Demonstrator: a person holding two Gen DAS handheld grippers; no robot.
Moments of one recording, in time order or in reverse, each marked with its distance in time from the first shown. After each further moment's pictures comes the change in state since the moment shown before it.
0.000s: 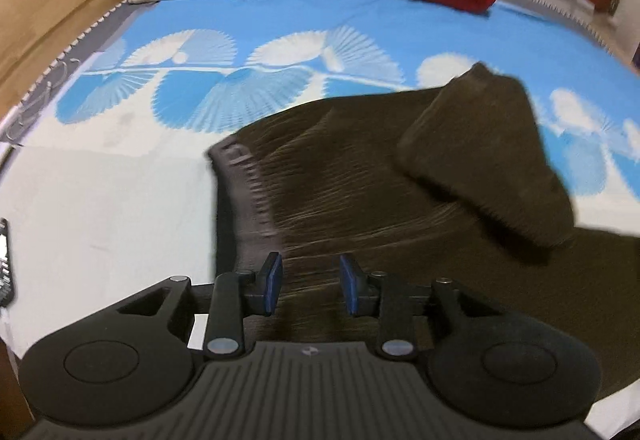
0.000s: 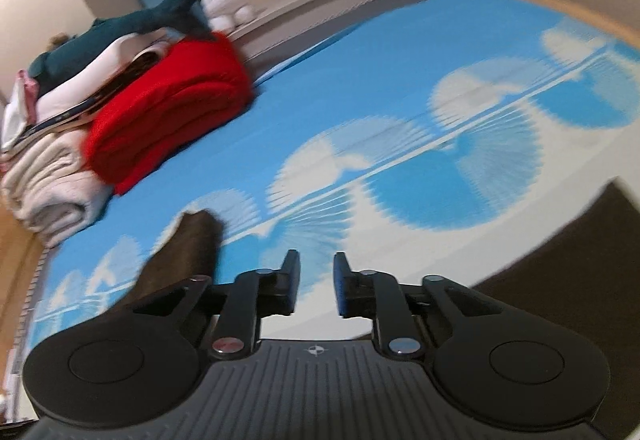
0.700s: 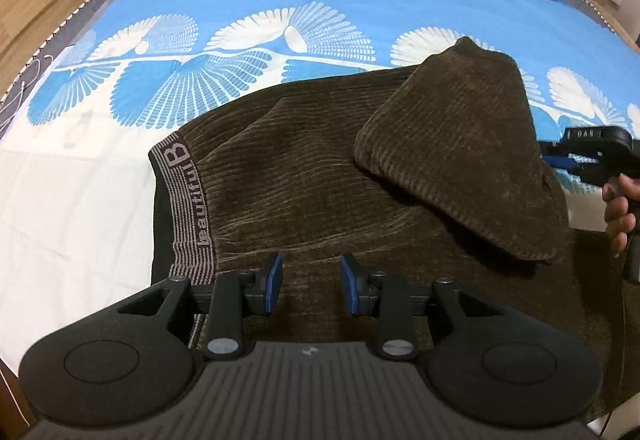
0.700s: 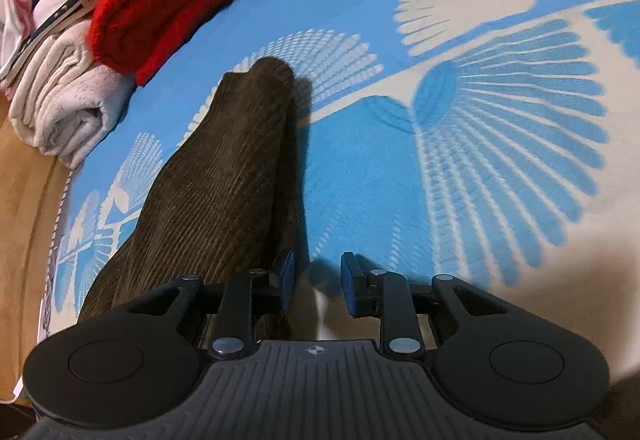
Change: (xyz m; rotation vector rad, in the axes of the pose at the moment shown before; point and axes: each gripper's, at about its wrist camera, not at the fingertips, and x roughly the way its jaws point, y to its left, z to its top) left arm 0.044 -0.047 0.017 0.041 0.085 0.014; right arm 0.230 0.094 -0.052 0.004 0.355 0.167
